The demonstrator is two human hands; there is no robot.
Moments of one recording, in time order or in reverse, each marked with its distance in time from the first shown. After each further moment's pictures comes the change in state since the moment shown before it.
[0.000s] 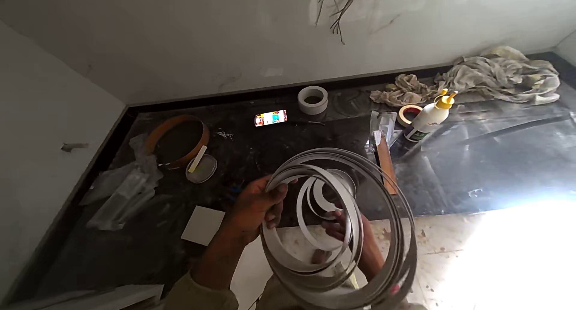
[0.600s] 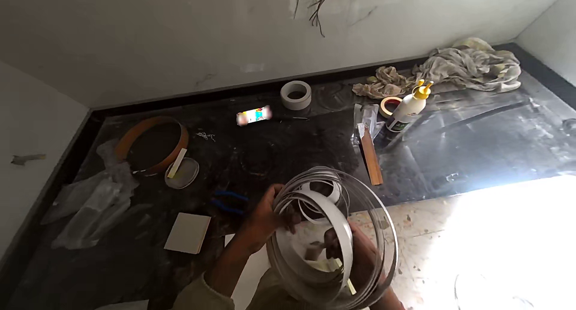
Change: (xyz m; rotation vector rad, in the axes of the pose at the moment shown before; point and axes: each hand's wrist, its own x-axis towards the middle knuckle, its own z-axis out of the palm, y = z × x) left_hand 0.021 -0.059 0.006 0.131 -0.146 -0.050; right_hand -0.047 0.011 -0.011 0.073 -0.175 -0.278
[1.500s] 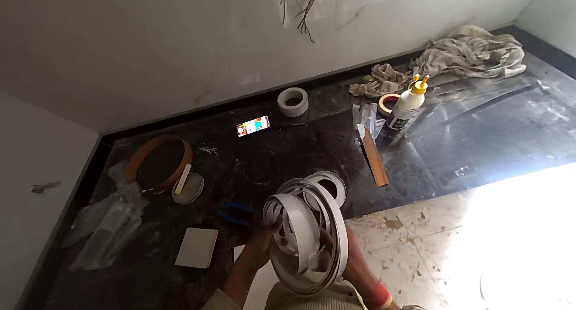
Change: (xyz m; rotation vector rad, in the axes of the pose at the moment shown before) left_hand 0.013 -0.070 -0.029 -0.176 0.389 -0.261; right_hand 0.028 0.032 0.006 -0.576 0.152 -0.031
